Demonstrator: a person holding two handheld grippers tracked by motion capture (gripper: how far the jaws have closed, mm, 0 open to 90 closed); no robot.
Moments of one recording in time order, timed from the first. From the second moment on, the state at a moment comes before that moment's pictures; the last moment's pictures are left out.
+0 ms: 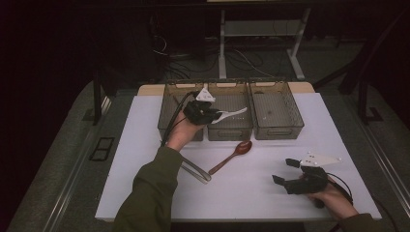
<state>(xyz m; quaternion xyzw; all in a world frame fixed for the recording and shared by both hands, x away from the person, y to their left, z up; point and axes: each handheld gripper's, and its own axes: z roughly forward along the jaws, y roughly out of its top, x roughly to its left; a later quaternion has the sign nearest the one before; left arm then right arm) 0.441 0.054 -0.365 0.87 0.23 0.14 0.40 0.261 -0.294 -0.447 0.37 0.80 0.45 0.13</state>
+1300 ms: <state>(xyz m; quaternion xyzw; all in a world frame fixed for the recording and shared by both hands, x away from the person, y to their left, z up) 0.411 0.044 -0.361 0.86 0.25 0.09 0.44 0.260 -0.296 -0.446 0.38 0.80 0.46 0.13</state>
